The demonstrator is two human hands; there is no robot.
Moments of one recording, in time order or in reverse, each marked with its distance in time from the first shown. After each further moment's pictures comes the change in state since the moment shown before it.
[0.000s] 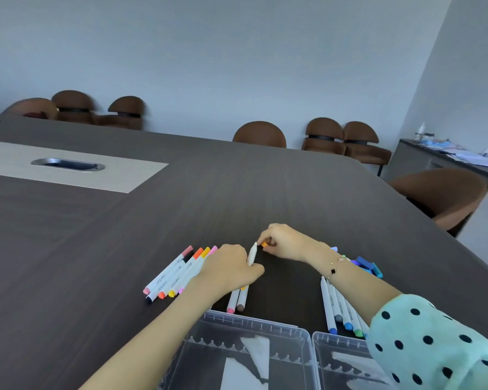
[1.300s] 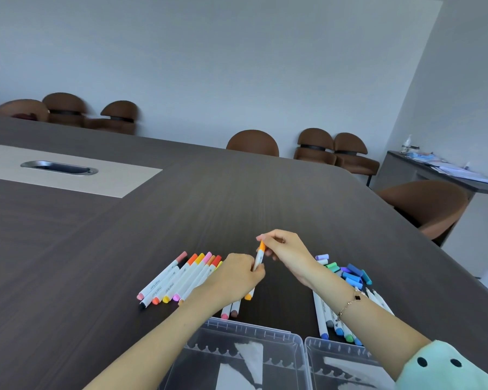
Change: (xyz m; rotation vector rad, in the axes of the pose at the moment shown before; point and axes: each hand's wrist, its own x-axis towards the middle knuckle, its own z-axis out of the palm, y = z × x) left_hand -0.007 0.016 0.007 -0.184 -0.048 0.086; right_hand -0.047 -0.041 -0.009 0.951 0.341 0.352
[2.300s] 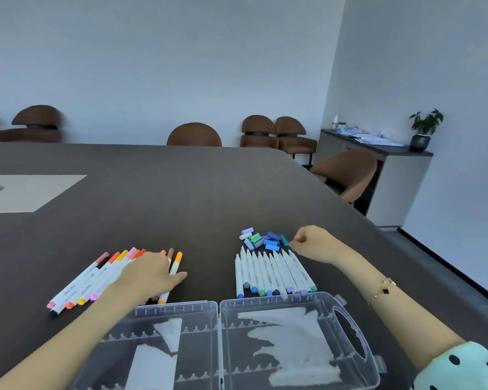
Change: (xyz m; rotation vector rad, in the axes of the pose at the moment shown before) left_hand -0.009 0.007 0.009 0.699 -0.054 -0.073; right_hand -0.103 0.045 -0.170 -0.651 0.120 0.293
